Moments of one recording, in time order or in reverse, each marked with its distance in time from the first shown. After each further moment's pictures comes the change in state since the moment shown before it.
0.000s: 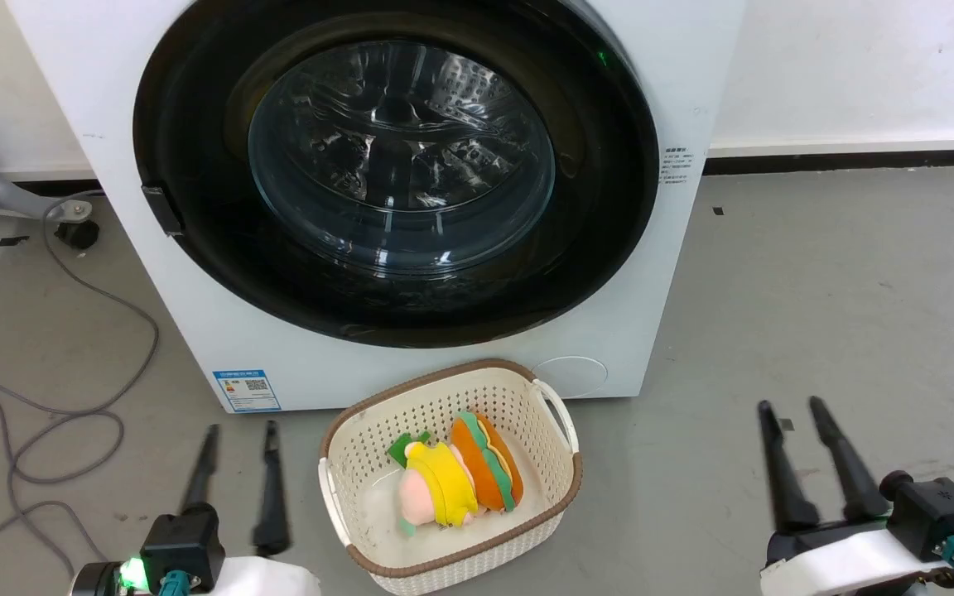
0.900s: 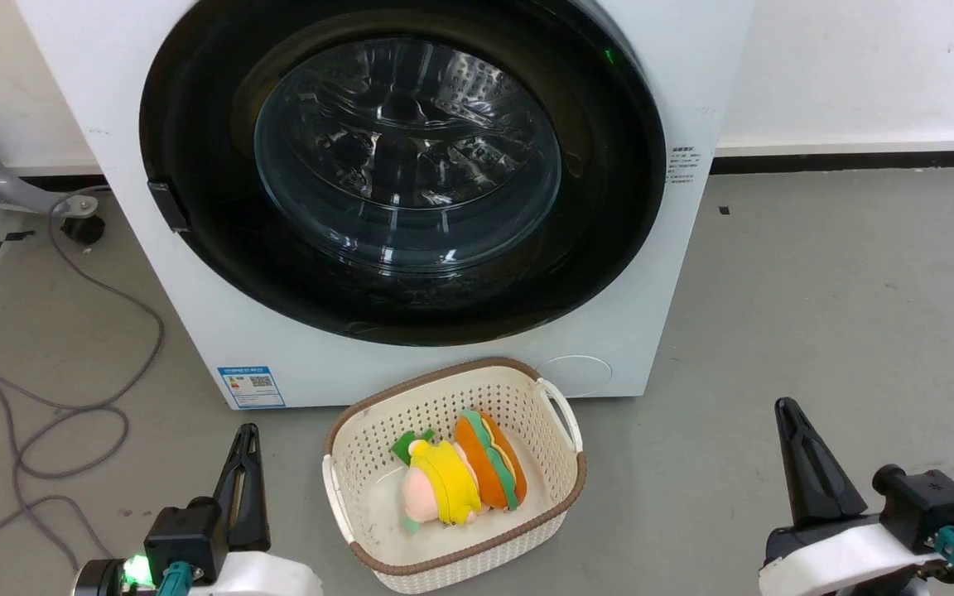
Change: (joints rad) left arm 0.000 0.000 -0.001 -0.009 0.002 -0.013 0.045; right arm -0.001 0.000 0.000 -0.018 -0.029 0.000 0.045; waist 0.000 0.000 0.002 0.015
